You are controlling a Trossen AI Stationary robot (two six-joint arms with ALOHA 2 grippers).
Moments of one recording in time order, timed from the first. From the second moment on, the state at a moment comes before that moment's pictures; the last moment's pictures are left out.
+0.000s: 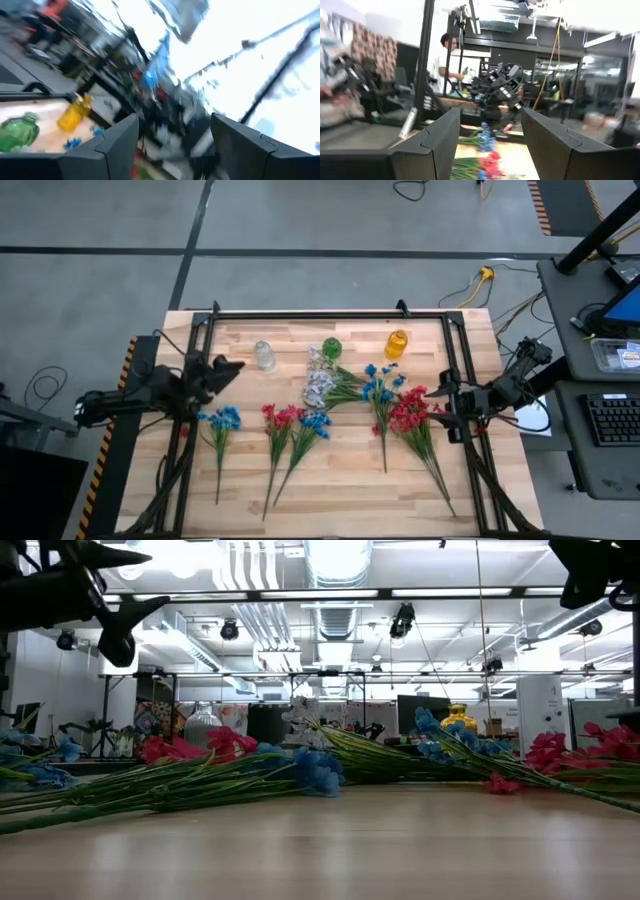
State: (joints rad) left arm 0.09 0.01 0.04 0.32 -0.13 -0.72; right arm 0.71 0.05 0.02 0.40 0.58 -0.30
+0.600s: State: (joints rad) left arm 0.10 0.01 0.12 0.33 -0.28 -0.58; right arm 0.69 0.35 0.23 0.17 0.84 0.47
